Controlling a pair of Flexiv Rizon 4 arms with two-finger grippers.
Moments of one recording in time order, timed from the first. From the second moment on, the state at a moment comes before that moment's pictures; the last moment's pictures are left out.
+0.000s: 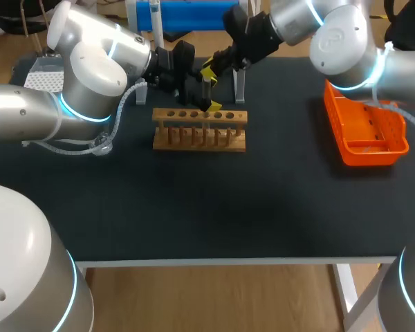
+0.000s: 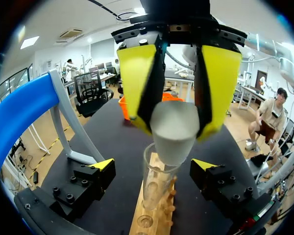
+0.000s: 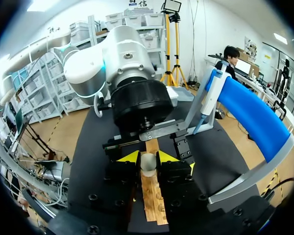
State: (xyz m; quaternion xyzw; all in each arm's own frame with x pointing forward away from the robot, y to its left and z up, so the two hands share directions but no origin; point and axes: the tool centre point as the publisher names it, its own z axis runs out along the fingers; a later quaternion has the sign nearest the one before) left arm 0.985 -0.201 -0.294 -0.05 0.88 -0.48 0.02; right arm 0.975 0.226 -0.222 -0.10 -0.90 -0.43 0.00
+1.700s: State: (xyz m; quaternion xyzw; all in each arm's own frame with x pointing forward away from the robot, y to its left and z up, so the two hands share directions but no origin) left arm 0.985 -0.202 -0.294 -0.05 0.88 -0.48 0.02; right arm 0.971 0.222 -0.224 -0.11 -0.90 -0.42 -0.01
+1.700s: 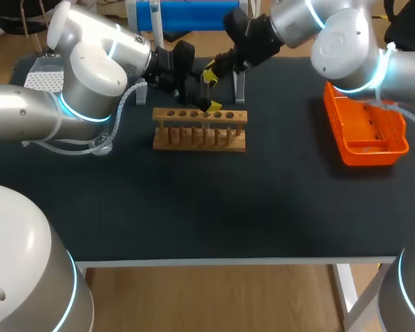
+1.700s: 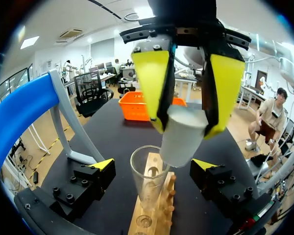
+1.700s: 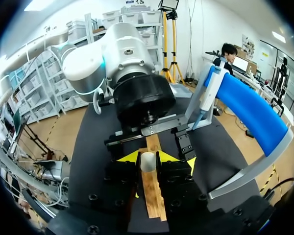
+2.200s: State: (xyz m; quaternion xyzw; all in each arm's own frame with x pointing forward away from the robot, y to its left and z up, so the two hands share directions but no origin) left arm 0.985 -0.202 -0.294 -0.05 0.88 -0.48 0.02; right arm 0.975 0.220 -0.209 -0.10 -0.90 -0.41 -0.02
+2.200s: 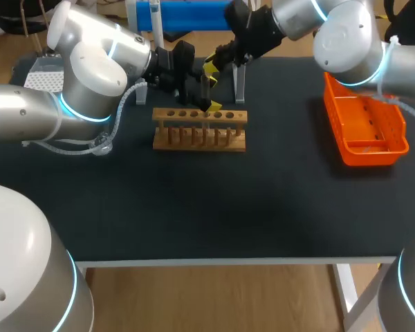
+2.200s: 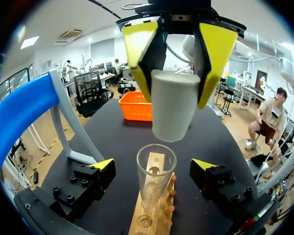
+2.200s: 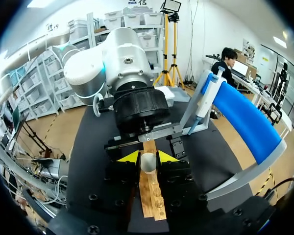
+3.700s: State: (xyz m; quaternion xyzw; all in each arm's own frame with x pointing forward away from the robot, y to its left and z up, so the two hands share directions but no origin) left arm 0.985 -0.202 -0.294 -0.05 0.88 -0.48 0.02; right arm 0.963 0.221 -0.238 -0.11 -0.93 -0.36 0.01
